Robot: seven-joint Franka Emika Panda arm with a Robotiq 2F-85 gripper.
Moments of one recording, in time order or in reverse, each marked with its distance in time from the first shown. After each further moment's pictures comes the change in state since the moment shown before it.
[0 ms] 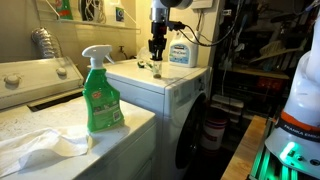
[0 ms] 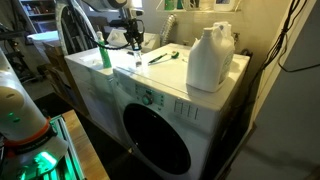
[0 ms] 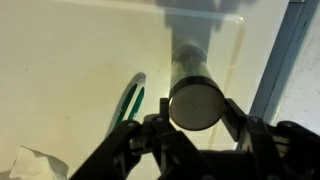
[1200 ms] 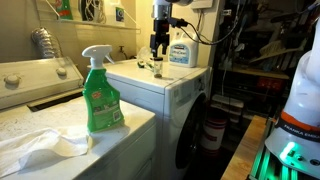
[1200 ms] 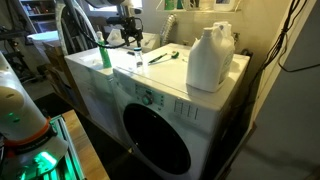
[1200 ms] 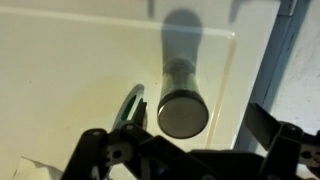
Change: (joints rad) arm -0.003 -0.041 -0.002 -0.004 0.044 -0.089 -0.019
